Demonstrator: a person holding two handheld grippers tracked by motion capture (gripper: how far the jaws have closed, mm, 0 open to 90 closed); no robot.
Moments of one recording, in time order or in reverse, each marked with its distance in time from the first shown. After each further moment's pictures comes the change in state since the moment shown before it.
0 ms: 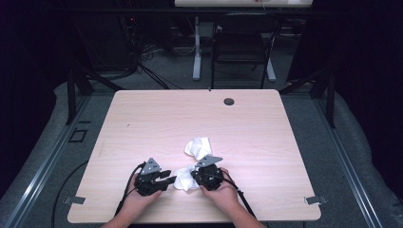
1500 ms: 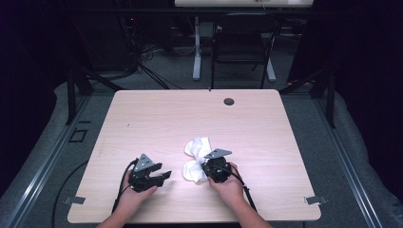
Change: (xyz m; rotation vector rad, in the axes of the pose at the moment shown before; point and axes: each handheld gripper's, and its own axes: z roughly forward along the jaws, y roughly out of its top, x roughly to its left) left arm 0.018 0.002 -0.011 -0.058 0.090 -0.019; right arm -0.030 0.000 -0.006 -0.011 -0.117 0.105
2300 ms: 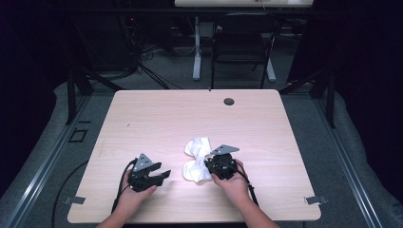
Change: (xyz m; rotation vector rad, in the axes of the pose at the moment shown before) left arm 0.000 0.001 -0.002 -0.011 0.006 0.001; right arm -0.009 0.010 -0.021 -0.031 -0.010 0.027
